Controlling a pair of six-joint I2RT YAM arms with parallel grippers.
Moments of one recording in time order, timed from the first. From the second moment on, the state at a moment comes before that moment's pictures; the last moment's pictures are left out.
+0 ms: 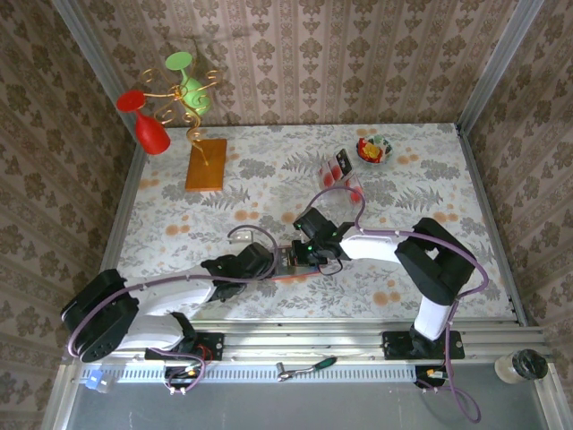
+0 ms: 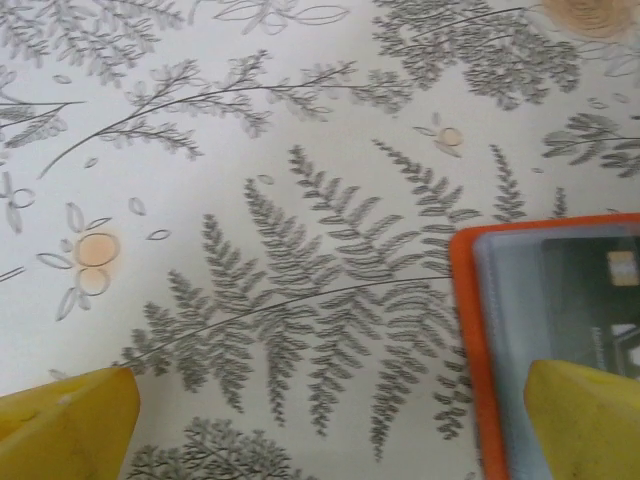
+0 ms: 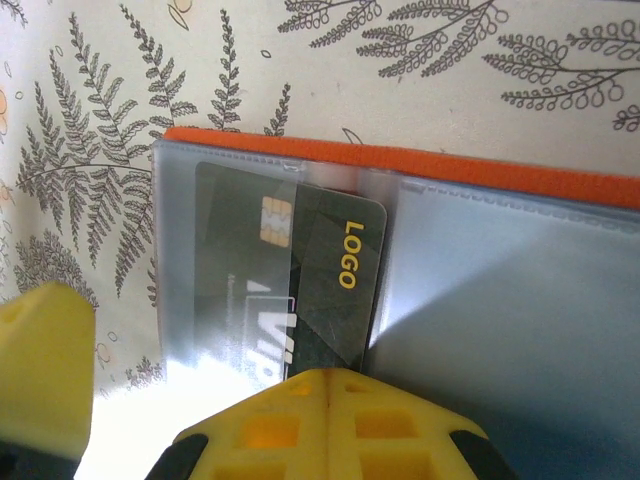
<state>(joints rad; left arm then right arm) -0.97 1.25 0.47 -0.26 -0.47 -0.84 0.78 1.77 0.94 -0.20 -0.27 0.73</state>
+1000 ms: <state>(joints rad) -0.95 1.34 0.47 -0.26 -0.47 -0.82 0.78 1.82 1.03 -0.29 -0.24 0.66</state>
